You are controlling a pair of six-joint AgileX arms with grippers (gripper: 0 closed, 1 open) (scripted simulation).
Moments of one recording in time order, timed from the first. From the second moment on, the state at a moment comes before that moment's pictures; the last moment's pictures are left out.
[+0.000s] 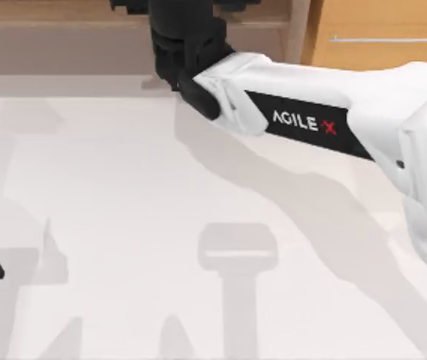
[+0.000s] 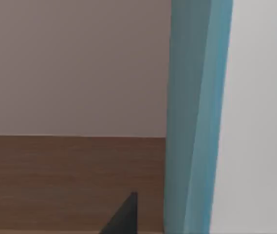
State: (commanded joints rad) left arm 0.00 0.00 0.00 0.00 0.00 0.00; right arm 0.72 2.46 1.98 0.49 0.75 -0.01
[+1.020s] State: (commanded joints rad) left arm 0.00 0.00 0.00 0.00 0.00 0.00; right arm 0.72 2.46 1.97 0.49 0.75 -0.01
